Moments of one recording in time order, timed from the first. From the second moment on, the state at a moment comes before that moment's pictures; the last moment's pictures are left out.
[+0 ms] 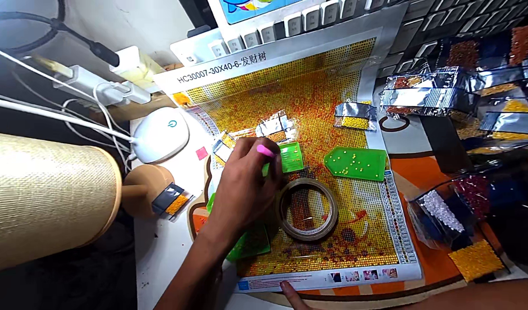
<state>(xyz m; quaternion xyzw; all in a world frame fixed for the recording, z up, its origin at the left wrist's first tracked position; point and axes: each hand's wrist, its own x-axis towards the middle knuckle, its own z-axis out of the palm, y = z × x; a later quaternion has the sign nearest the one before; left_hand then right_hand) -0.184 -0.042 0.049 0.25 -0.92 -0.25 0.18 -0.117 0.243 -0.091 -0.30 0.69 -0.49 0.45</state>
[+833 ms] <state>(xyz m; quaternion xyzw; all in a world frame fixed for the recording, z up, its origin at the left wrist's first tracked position) -0.155 -0.055 0.021 0.20 -0.90 -0.29 0.25 -0.116 0.216 -0.055 -0.28 0.68 -0.54 0.42</state>
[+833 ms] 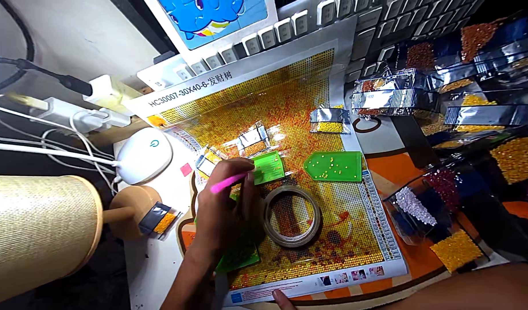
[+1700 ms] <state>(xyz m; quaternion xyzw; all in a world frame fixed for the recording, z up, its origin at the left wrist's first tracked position) -0.167 -0.063 0.014 0.19 -0.84 -0.41 0.30 -0.112 0.206 -0.044 -0.29 0.70 -0.53 0.37</state>
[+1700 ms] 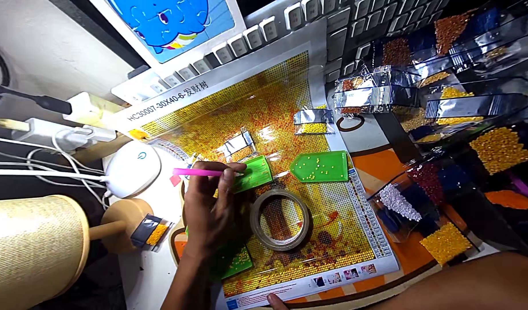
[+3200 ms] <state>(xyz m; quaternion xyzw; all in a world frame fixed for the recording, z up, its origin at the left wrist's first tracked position) -0.030 0.066 0.023 0.34 -0.68 -0.52 0.40 -0.164 0.169 0.014 -0.32 0.59 -0.50 0.55</state>
